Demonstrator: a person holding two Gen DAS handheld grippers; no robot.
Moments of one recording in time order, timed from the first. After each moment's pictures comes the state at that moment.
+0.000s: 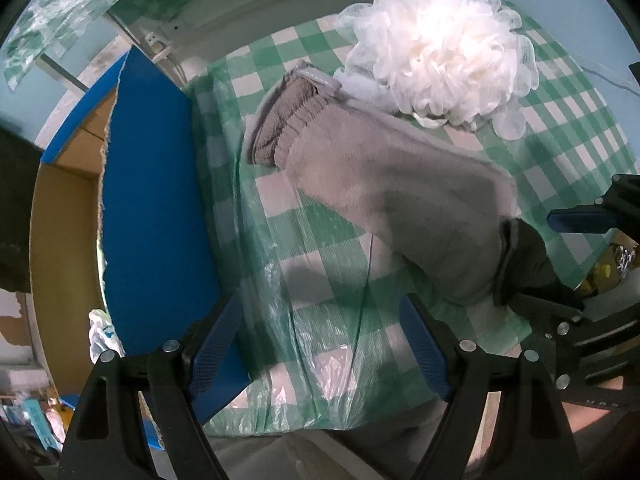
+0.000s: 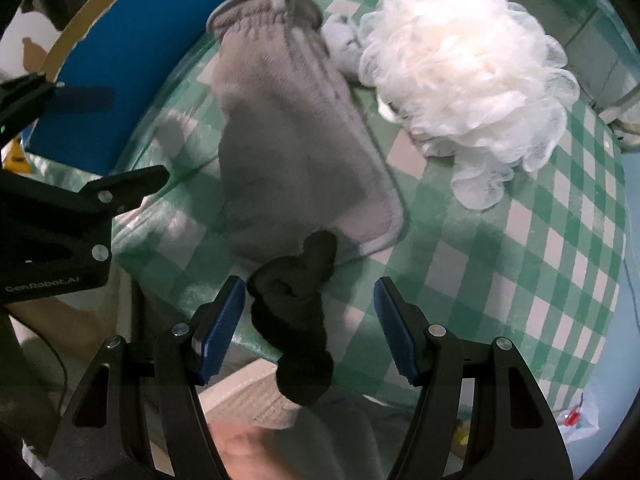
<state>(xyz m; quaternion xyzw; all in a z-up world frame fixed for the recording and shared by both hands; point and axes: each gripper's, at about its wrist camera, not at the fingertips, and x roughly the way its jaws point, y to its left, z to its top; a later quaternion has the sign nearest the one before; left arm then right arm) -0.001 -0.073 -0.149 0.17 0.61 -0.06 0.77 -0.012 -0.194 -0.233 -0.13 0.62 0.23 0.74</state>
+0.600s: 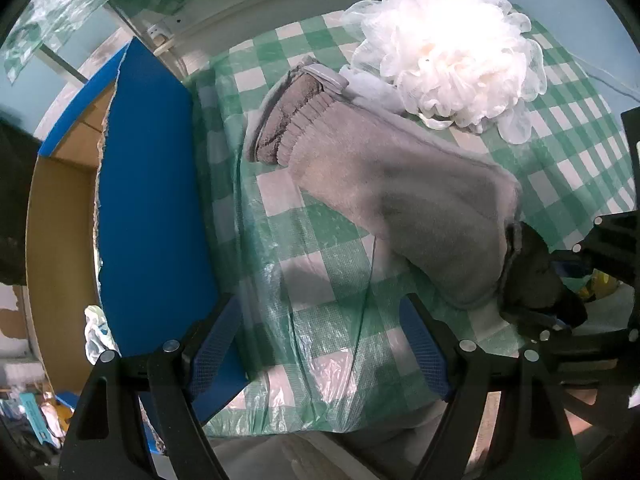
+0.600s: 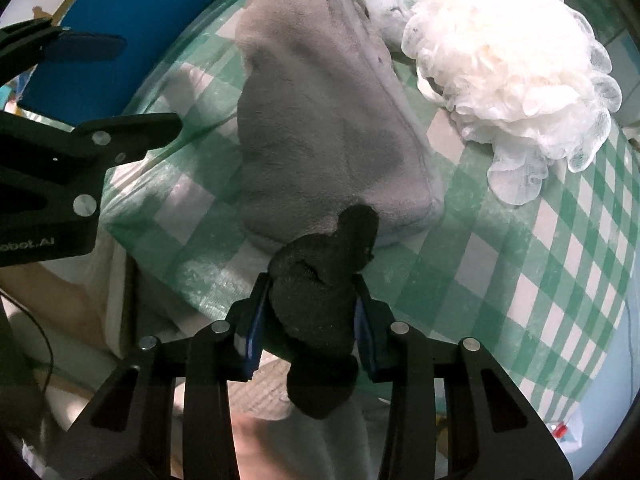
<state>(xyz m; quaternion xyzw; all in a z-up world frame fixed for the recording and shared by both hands) 0.002 -0.069 -0.149 0.15 0.62 -0.06 0.77 -0.023 -0.174 -0.259 -0.16 0.64 0.25 0.71</state>
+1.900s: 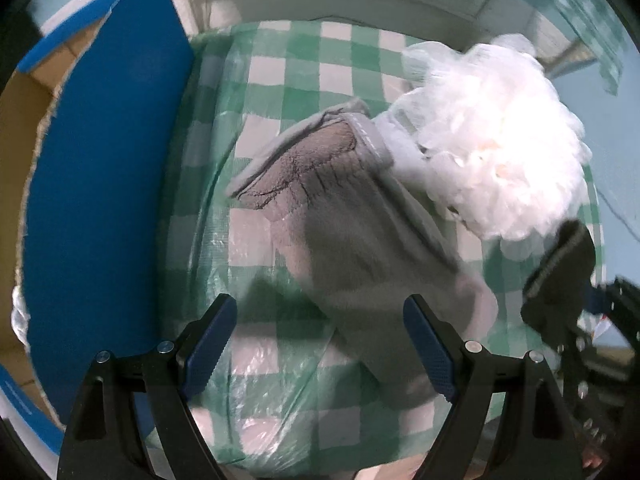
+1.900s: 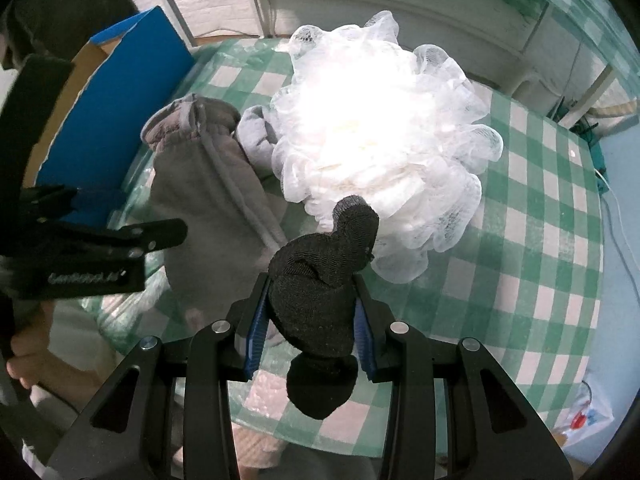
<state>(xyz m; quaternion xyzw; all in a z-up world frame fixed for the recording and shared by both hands) 0.072 -0.055 -0.173 -0.05 0.65 -0.02 0.76 0.036 -0.230 -0.203 -0.07 0.57 0.19 0.79</state>
